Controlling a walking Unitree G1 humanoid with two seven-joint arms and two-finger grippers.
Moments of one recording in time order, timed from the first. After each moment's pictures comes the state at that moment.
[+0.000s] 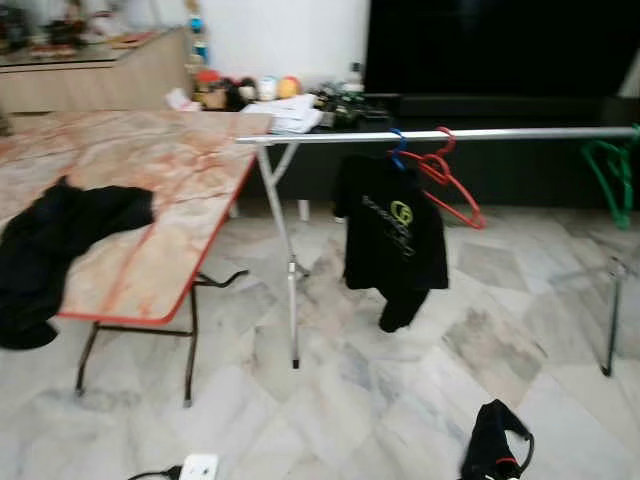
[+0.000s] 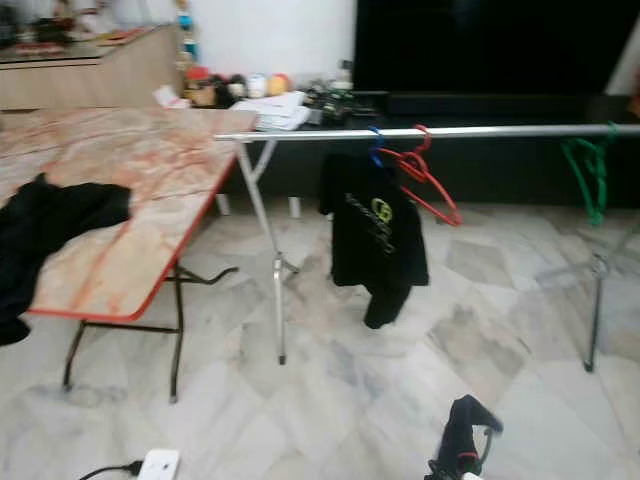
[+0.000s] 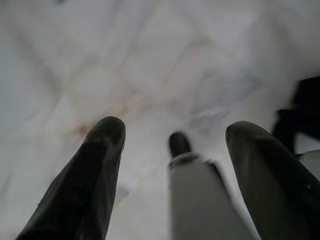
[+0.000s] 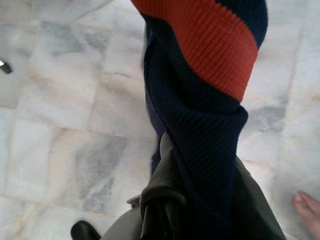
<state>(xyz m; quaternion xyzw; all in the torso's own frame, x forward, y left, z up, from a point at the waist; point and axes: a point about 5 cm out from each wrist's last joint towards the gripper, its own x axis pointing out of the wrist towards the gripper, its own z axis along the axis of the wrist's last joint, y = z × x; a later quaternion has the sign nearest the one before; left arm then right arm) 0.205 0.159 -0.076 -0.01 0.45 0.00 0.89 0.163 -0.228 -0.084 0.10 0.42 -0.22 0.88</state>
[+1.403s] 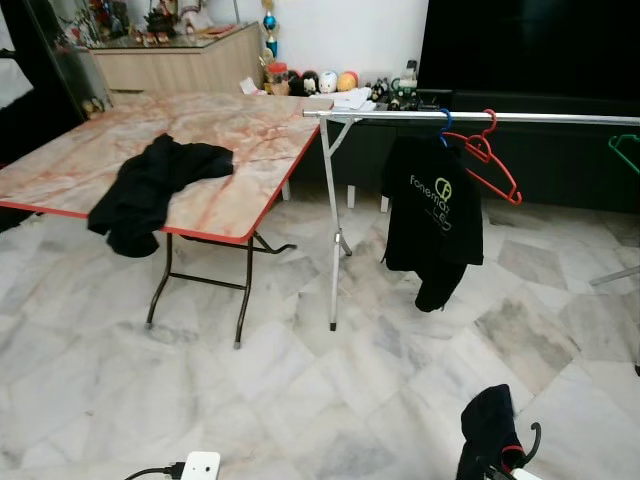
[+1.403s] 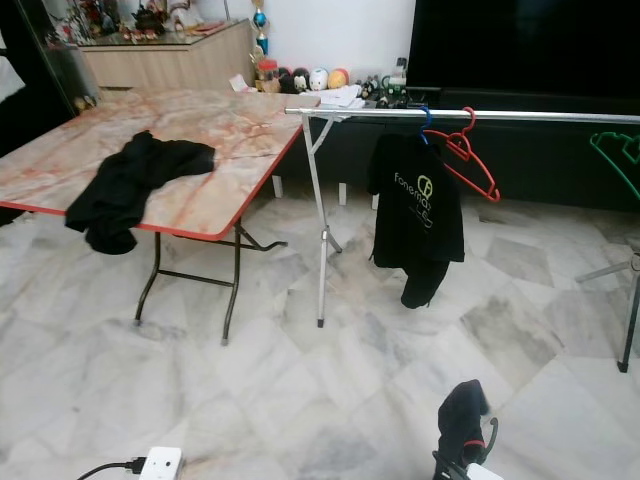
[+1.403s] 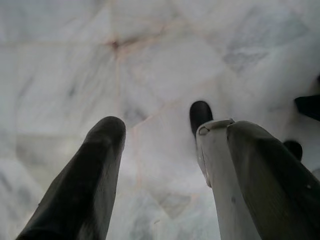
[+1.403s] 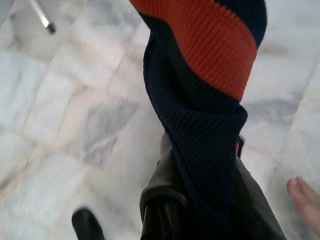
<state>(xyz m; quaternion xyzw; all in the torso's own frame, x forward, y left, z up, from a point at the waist) 0.200 0.178 -0.077 0.00 0.45 0.01 0.89 0.175 -0.230 -0.076 0.10 0.38 -0.23 0.89</state>
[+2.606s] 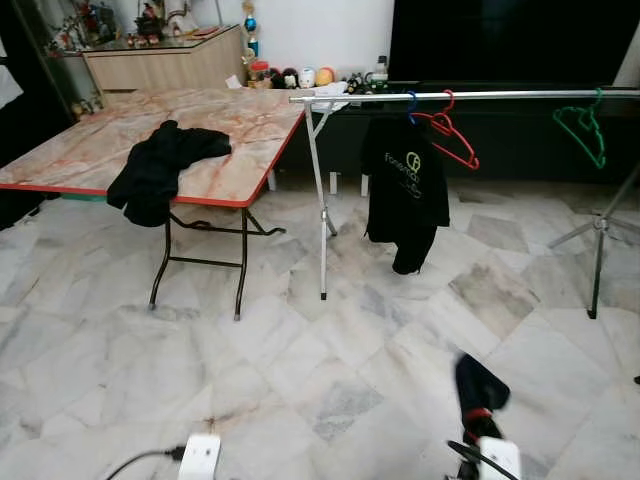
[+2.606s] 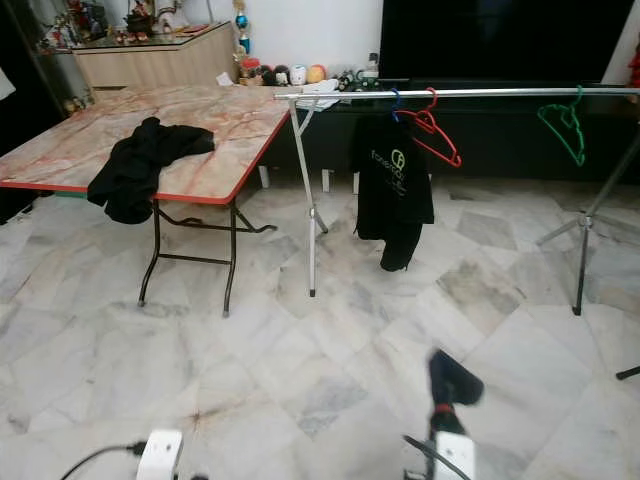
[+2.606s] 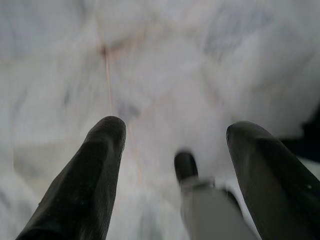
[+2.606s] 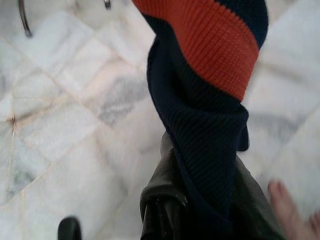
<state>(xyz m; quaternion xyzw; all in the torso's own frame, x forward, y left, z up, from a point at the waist) 0.234 0.176 -0.056 0.01 0.38 -0.01 0.92 0.224 -0.219 -0.052 -0.01 0.35 -0.05 0.94</state>
